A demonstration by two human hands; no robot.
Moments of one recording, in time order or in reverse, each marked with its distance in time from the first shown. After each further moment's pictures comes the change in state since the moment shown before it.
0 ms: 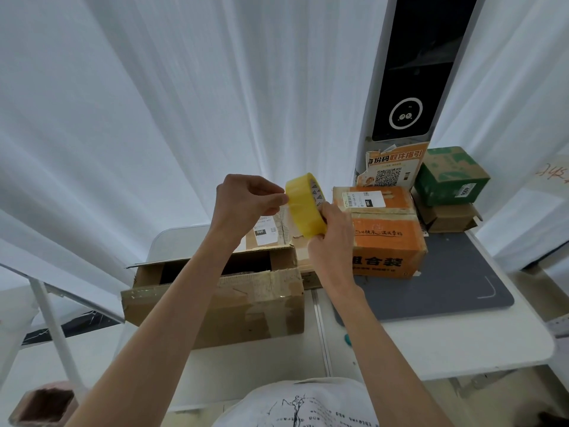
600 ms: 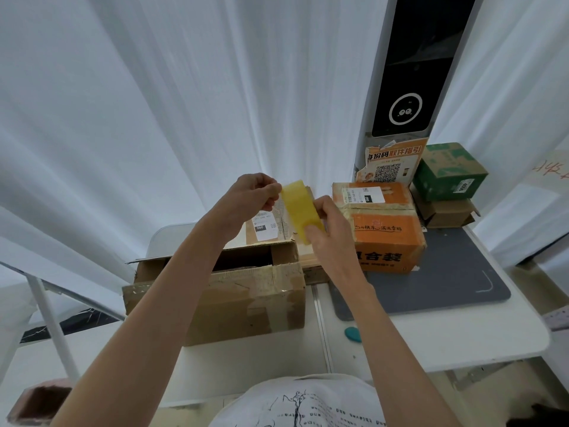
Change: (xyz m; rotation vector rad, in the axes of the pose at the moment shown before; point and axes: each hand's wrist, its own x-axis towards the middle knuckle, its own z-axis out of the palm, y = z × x) left_hand 0.021 -0.016 -0.004 -0.051 -0.264 -0.147; right_hand -0.003 -0.005 -0.010 0.235 -0.246 0.063
